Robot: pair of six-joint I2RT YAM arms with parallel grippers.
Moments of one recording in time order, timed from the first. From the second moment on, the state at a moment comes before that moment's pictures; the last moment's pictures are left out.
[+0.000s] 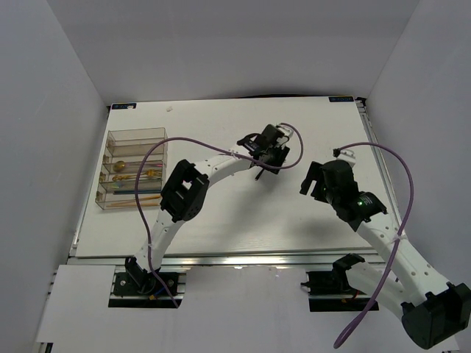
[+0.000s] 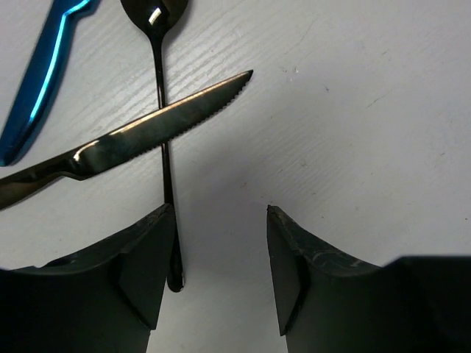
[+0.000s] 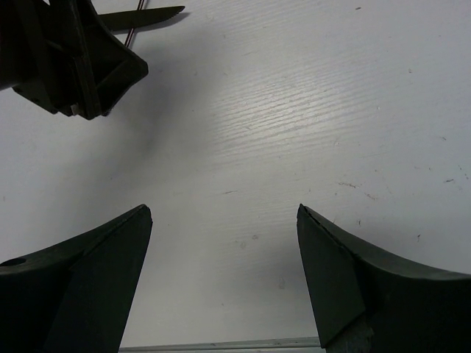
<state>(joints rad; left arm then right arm) -0.81 2.35 1.96 -0.46 -0.05 -0.17 0.45 0.88 0.76 -0.58 0.29 0.56</state>
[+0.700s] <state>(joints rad) -0.73 2.48 2.09 -0.44 -0.01 -0.16 0.45 0.76 0.76 -0.59 0.25 0.52</state>
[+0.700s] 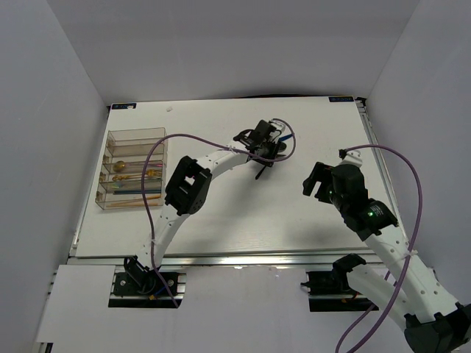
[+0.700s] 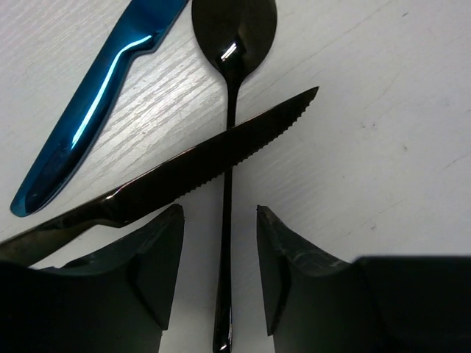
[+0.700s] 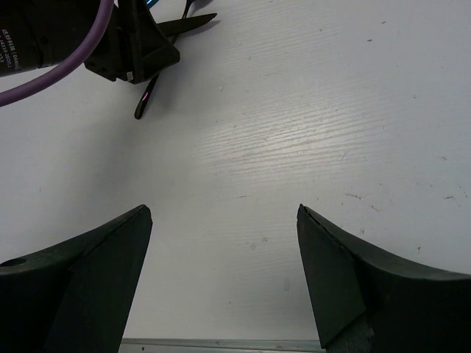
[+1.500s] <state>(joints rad) -0.83 2.49 2.05 -0.35 -0.09 -0.17 0.45 0.72 0.76 -0.59 0.25 0.51</state>
